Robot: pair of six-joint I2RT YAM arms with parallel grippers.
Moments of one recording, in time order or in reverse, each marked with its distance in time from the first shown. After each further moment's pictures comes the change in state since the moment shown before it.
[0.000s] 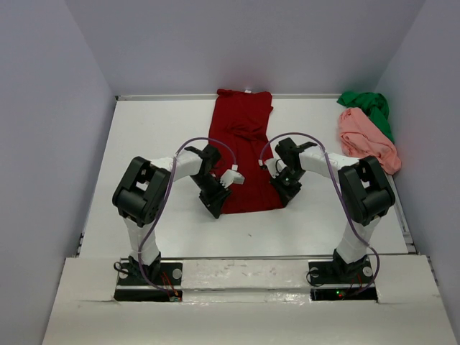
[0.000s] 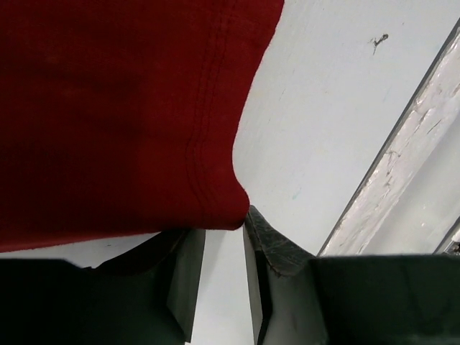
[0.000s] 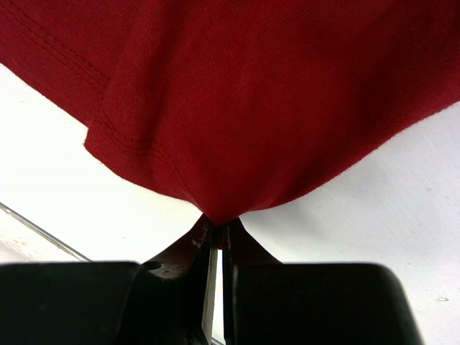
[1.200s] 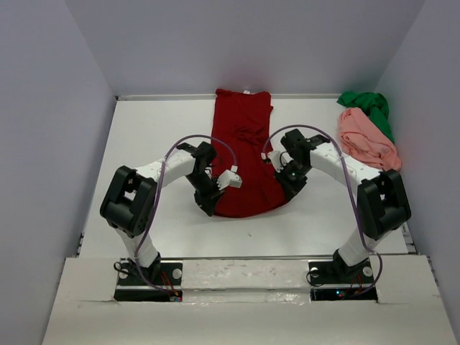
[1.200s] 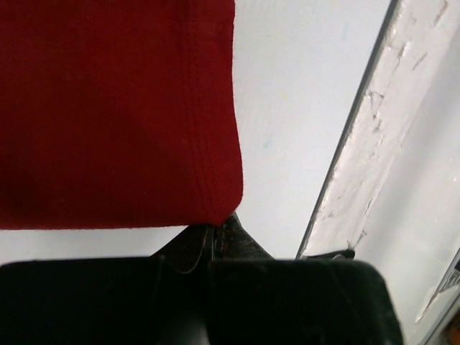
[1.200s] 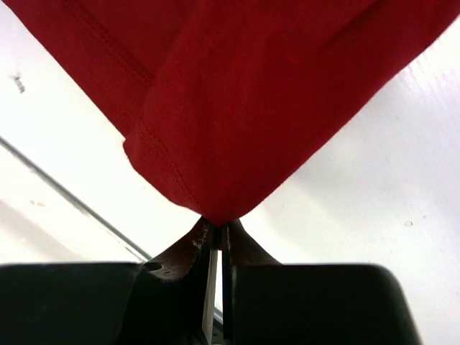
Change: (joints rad) left arm -0.007 -0.134 0.000 -0.129 -0.008 0.184; right arm 0.000 -0.141 0.052 -0.137 0.009 -0.054
